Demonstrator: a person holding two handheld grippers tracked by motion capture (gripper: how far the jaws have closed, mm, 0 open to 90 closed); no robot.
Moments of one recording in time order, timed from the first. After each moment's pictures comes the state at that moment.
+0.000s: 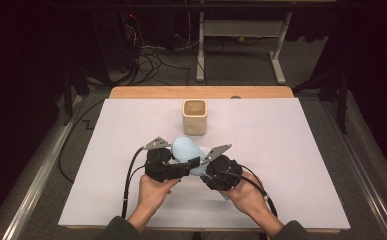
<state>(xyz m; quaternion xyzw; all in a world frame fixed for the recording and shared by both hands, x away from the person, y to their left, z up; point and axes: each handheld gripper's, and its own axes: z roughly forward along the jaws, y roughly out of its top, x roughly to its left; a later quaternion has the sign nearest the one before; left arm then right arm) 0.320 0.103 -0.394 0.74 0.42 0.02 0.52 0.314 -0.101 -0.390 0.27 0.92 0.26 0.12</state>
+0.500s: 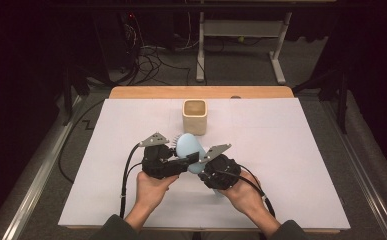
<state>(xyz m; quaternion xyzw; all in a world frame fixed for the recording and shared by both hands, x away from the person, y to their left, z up) 0.314 0.104 -0.370 0.75 0.40 0.03 0.53 0.314 -0.097 -0.389 0.28 0.91 0.28 0.13</state>
